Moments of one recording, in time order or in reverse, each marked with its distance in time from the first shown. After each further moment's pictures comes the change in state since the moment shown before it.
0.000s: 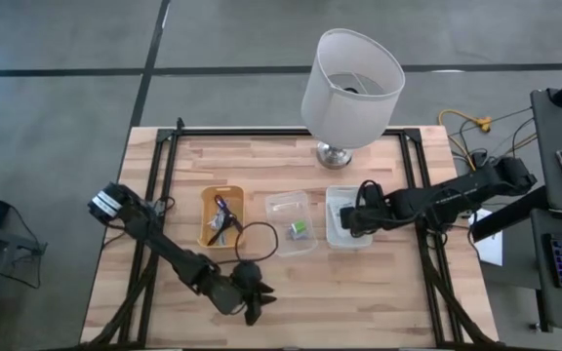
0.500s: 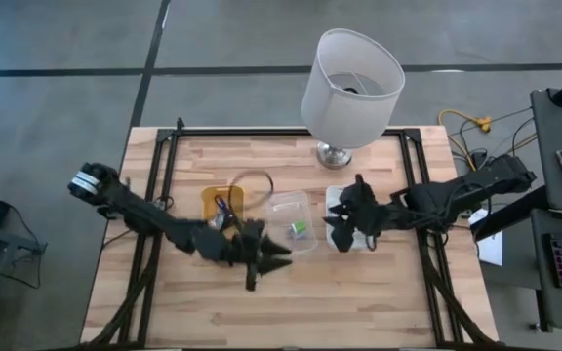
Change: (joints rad) left arm 0.218 -0.265 0.000 0.307 0.114 0.412; right arm 0.122 -0.003 0.347 0.247 0.102 -0.782
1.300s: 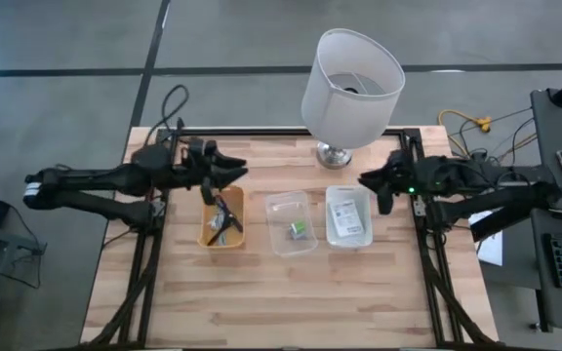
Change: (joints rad) left arm 0.495 -0.595 -0.068 -0.443 0.258 0.136; right arm -0.264 -0.507 -0.264 0.081 -0.138 -0.256
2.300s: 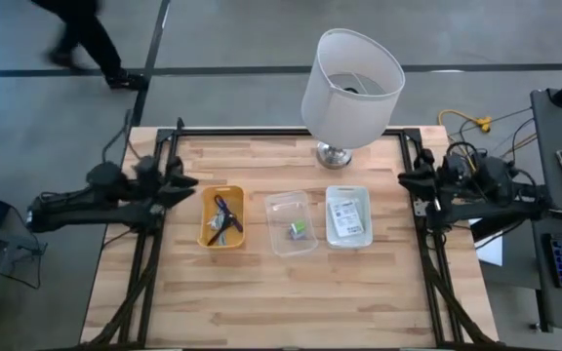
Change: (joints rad) left arm 0.047 -0.586 -0.412 -0.053 0.228 0.001; right arm 0.002 -0.600 -0.345 0.358 -0.214 -0.263
